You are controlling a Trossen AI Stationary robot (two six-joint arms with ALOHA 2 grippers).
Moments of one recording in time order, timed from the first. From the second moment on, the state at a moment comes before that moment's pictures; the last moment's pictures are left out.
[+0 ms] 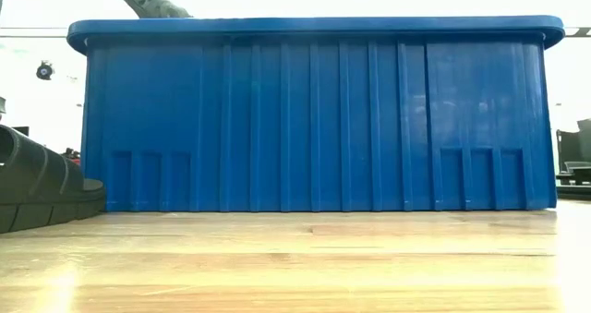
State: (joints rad) left arm 0.43 1.55 0.98 -0.41 -0.65 0.37; right arm -0.39 1.06 1.29 -0.41 -0.44 0.58
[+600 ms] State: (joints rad) left arm 0.42 1.41 0.97 -0.51 -0.60 0.41; right arm -0.39 1.06 1.29 -0.41 -0.44 0.57
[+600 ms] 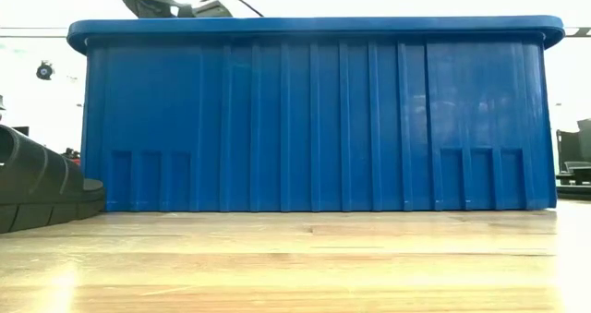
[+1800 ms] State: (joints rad) left arm 0.23 1.03 1.11 -0.63 -0.32 -0.08; right arm -0.39 1.06 1.29 -0.41 -0.44 0.51
